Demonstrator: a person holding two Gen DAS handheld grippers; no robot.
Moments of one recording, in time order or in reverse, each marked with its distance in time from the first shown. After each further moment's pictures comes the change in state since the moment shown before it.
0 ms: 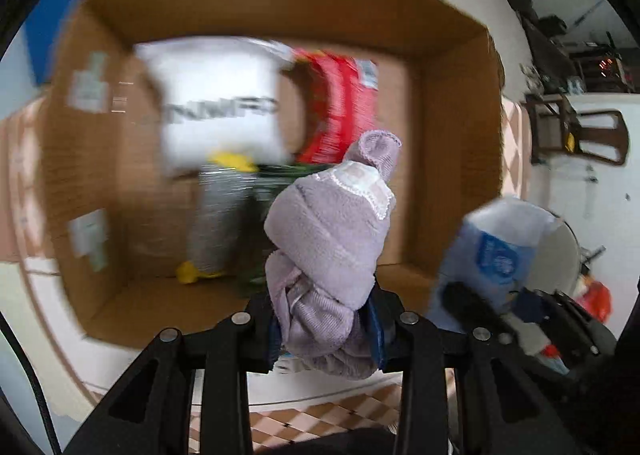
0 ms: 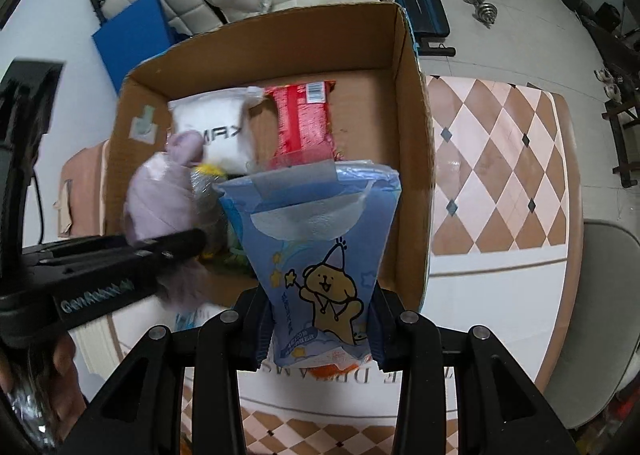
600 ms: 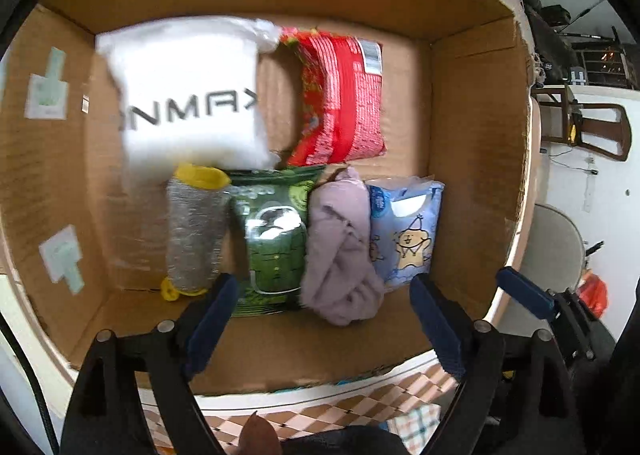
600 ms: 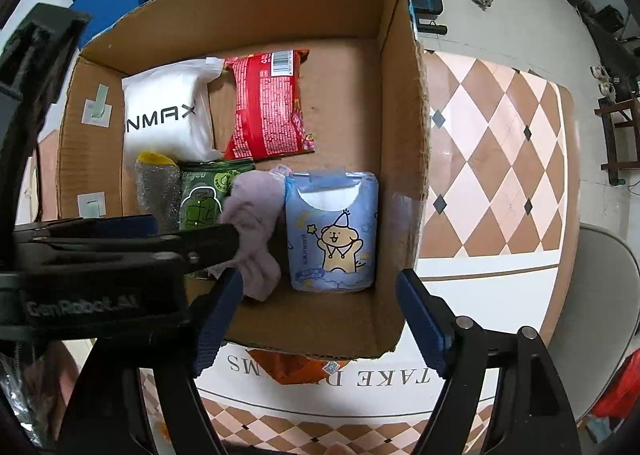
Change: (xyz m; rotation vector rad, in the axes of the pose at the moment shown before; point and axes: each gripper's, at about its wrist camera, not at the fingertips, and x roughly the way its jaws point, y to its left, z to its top) left arm 0.023 -0.003 -0.001 0.017 0.024 0.040; right arm 0.039 -0.014 0.013 -0.020 0.106 -0.077
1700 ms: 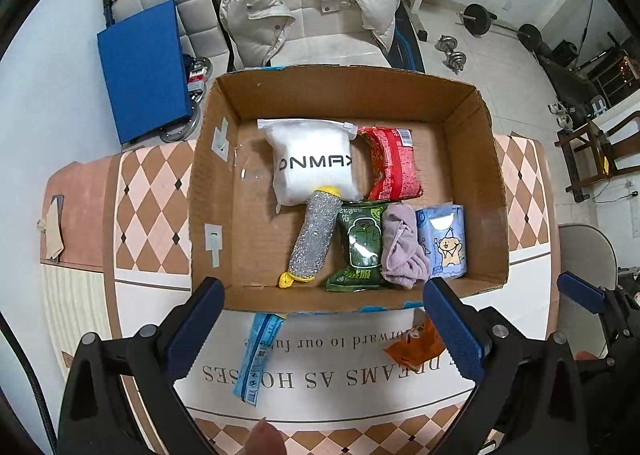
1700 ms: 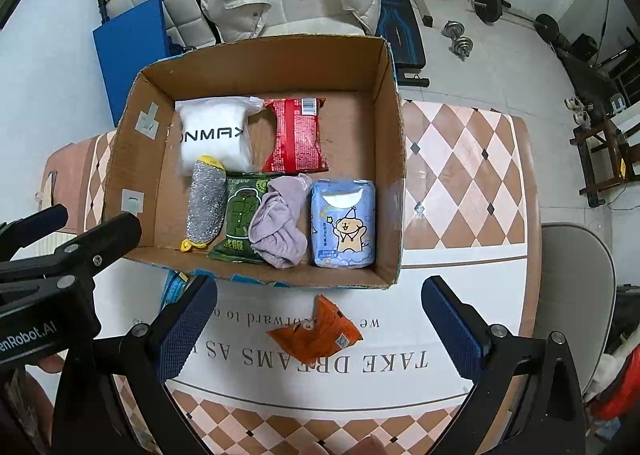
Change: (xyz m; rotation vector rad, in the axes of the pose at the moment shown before) left arm -0.107 0.010 -0.093 0.028 -0.408 0.246; right arm -0.076 0.028 -0.070 -0.008 -0.225 -0.049
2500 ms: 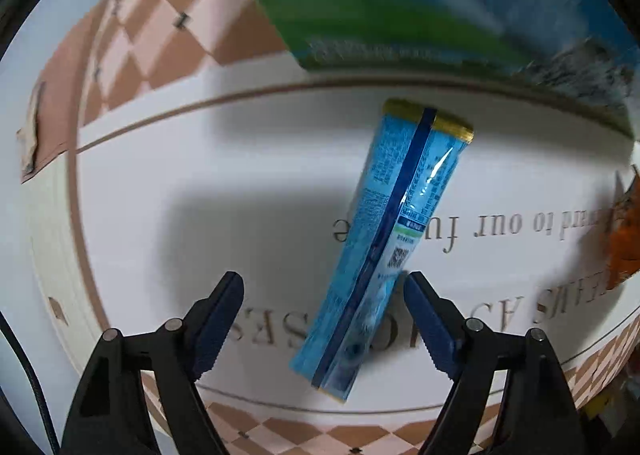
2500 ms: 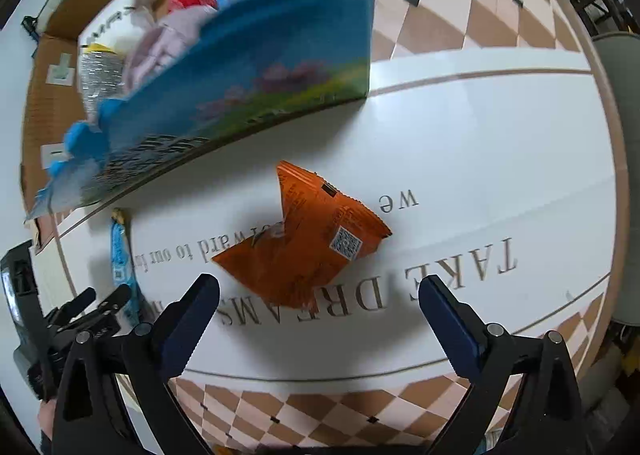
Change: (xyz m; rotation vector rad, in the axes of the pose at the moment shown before) left arm 0.194 0.095 -0.128 0.000 0.316 0.170; right arm 0.145 -0.041 -0.105 0.293 0.255 0.114
